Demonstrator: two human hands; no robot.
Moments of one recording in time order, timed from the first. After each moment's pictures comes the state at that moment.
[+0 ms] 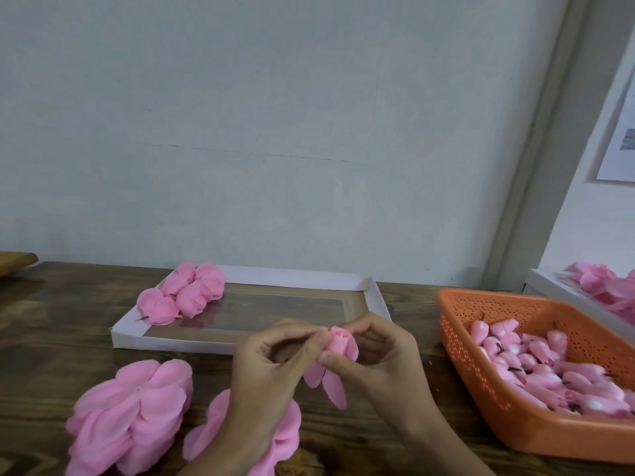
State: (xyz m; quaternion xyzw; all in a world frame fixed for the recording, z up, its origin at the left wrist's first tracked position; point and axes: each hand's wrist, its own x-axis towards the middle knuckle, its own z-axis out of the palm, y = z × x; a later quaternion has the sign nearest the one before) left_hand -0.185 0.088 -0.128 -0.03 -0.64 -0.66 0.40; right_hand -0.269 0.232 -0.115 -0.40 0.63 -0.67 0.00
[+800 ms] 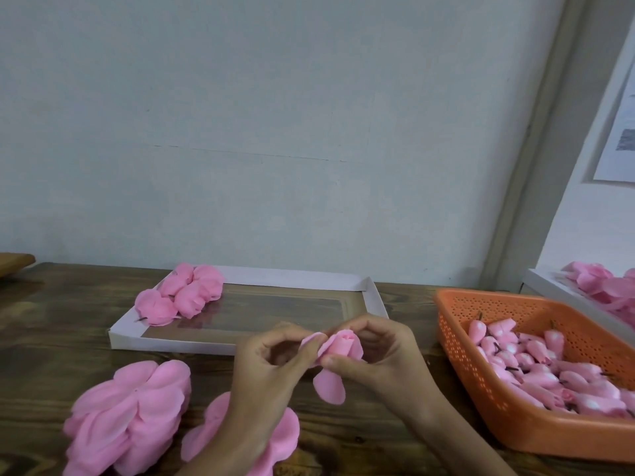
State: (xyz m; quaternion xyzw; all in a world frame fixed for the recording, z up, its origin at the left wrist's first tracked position) left_hand -0.188 0.086 -0.132 -0.01 -0.65 -0.65 0.39; right_hand -0.282 0.240 -0.109 -0.45 0.62 -0.64 0.06
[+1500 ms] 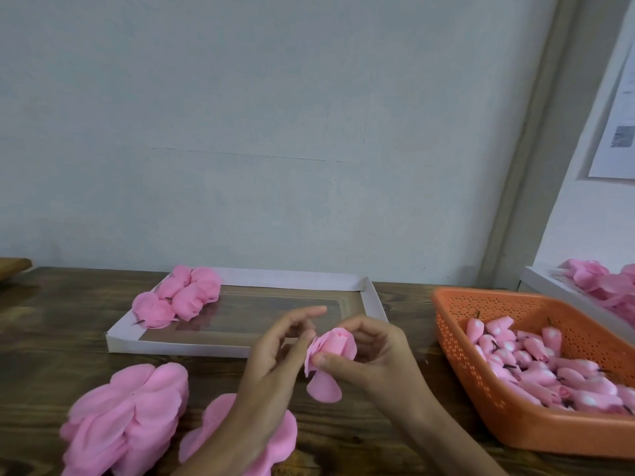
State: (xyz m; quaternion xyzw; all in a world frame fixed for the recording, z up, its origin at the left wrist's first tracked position) left_hand -0.185 0.090 -0.125 0.00 -0.68 -0.66 0.32; right_hand -0.270 0.235 -0.107 -0.40 0.62 -0.67 0.08
